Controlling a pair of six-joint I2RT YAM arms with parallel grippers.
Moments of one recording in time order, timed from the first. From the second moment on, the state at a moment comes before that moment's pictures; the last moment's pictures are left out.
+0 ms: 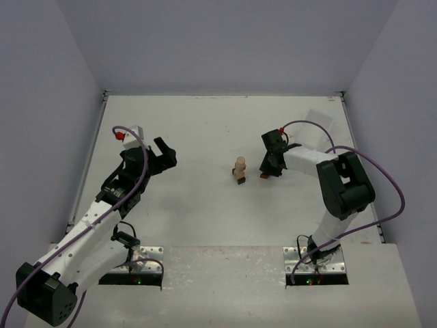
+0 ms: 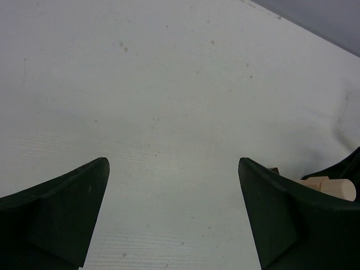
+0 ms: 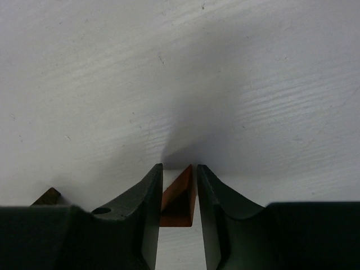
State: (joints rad) left arm -0.38 0.81 0.63 -0.23 -0.33 -0.59; right arm 0.37 1.76 0.92 -0.30 0.21 0.75
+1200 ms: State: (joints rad) left arm -0.38 0.79 0.62 -0.22 -0.31 -0.57; right arm 0.38 2.15 1.37 -1.05 0.93 0.51
